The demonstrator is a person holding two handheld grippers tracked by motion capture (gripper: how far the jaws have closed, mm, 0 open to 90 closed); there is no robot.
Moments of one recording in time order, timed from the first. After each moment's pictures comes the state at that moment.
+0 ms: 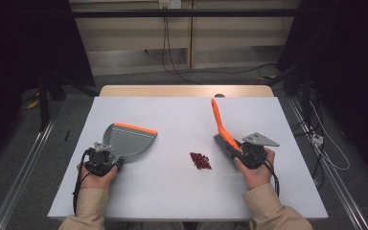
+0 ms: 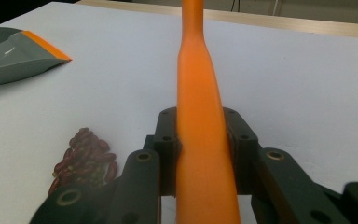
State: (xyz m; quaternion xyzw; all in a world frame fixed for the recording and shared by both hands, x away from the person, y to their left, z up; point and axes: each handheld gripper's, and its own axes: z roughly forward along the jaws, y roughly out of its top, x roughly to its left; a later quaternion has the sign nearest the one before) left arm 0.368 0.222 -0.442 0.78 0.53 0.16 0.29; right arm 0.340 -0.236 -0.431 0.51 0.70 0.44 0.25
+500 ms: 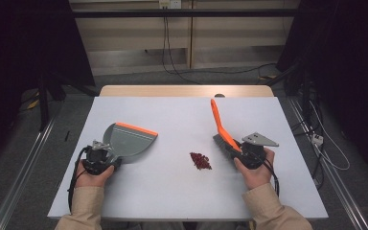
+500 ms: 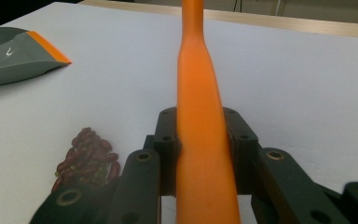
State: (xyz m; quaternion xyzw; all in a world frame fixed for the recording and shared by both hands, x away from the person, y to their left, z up) left arm 0.370 0.232 -0.436 0.80 0.50 0.15 0.30; right arm 0.340 -0.235 -0.432 0.51 0.70 0.44 0.25
